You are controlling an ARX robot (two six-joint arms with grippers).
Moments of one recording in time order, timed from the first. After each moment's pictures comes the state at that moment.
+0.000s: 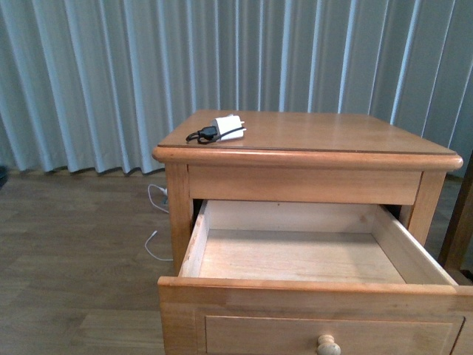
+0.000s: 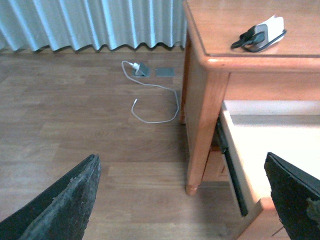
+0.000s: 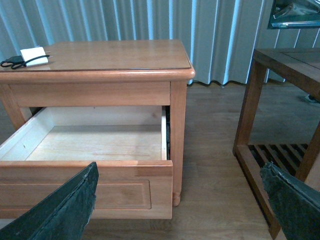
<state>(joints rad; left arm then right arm) -0.23 1.13 0.50 0.49 -0.21 0.00 -0.32 0.14 0.11 0.02 -0.32 0.01</state>
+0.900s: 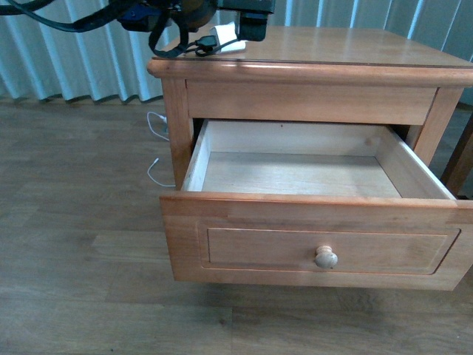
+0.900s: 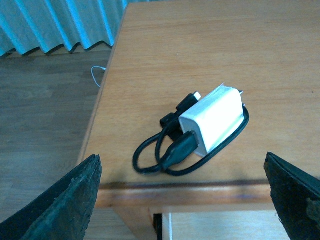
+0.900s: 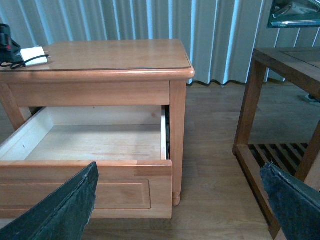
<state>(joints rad) -0.42 2.10 1.68 0.18 -0.42 -0.04 -0.32 0.14 0.11 0.02 -0.32 0.01</state>
